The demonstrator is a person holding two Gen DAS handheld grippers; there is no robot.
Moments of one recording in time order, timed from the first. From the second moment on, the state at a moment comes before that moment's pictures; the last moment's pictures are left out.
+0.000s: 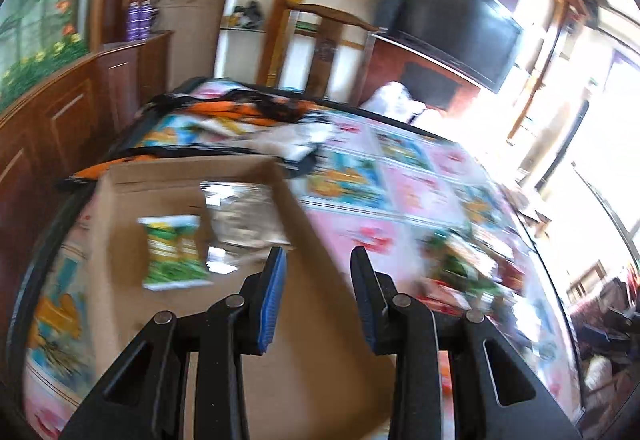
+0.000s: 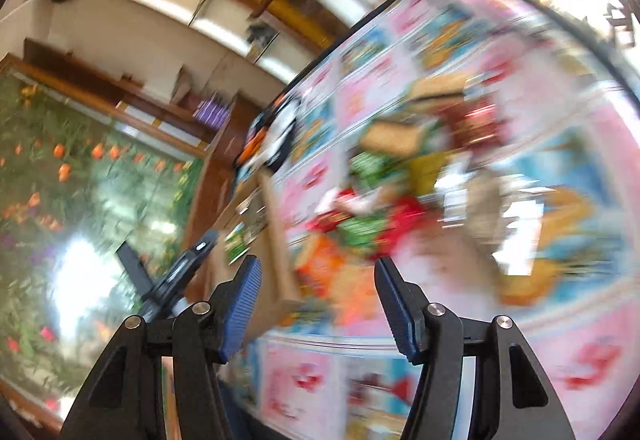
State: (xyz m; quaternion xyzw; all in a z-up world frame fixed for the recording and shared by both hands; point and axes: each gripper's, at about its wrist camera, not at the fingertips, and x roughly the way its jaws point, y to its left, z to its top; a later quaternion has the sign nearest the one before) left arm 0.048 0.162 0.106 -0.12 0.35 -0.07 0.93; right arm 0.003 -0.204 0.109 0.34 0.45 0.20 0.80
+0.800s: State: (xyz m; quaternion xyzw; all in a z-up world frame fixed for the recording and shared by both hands) left arm 0.037 0.002 0.074 -0.06 0.41 -0.21 0.89; right arm 0.007 -0.263 0.067 0.22 0.45 0.07 0.86
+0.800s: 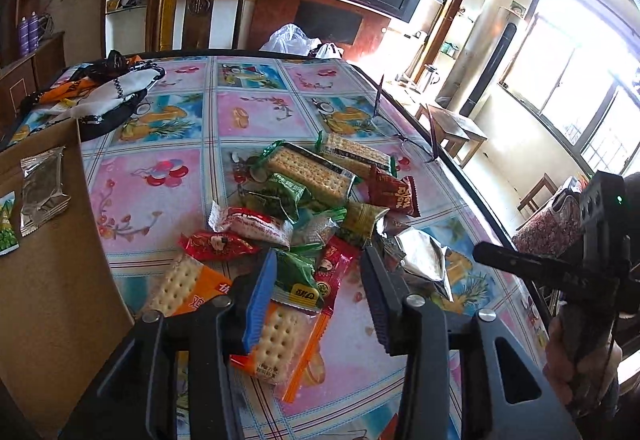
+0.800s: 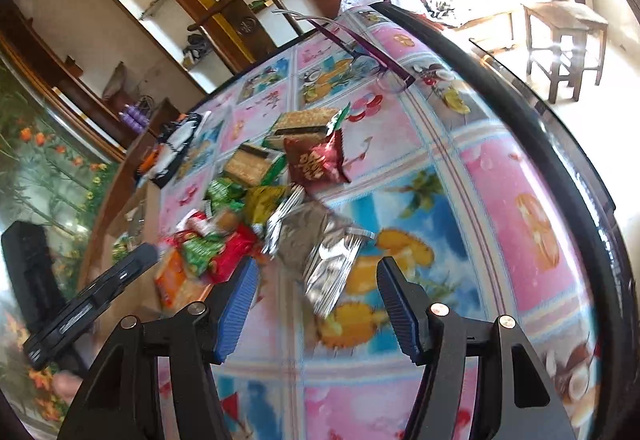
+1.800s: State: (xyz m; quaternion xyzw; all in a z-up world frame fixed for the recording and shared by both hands) left arm 0.057 0.038 0.065 -0.10 0.44 -0.19 0.87; right arm 0.074 -0.220 0.030 0.16 0.50 0.17 0.83
